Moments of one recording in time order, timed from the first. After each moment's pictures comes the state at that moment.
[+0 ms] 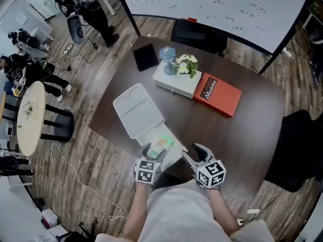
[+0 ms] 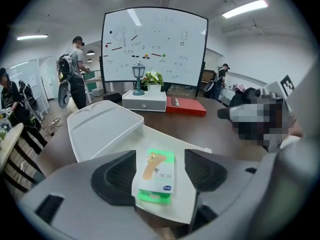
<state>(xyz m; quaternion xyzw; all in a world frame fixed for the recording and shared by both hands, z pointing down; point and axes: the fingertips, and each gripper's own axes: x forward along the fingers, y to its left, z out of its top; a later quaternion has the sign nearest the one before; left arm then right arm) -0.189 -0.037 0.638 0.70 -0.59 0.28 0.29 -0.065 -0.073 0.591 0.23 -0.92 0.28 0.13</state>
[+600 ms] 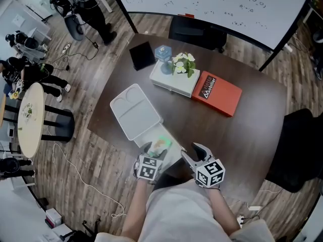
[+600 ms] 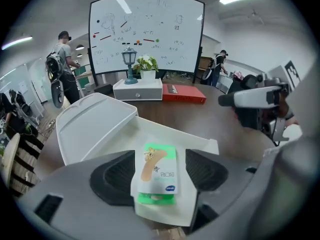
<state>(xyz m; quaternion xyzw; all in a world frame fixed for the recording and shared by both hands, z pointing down) -0.186 -0.050 0.672 0.70 -0.55 0.35 0.30 -0.064 -0.086 0.601 0.23 -0.92 0.30 0.13</state>
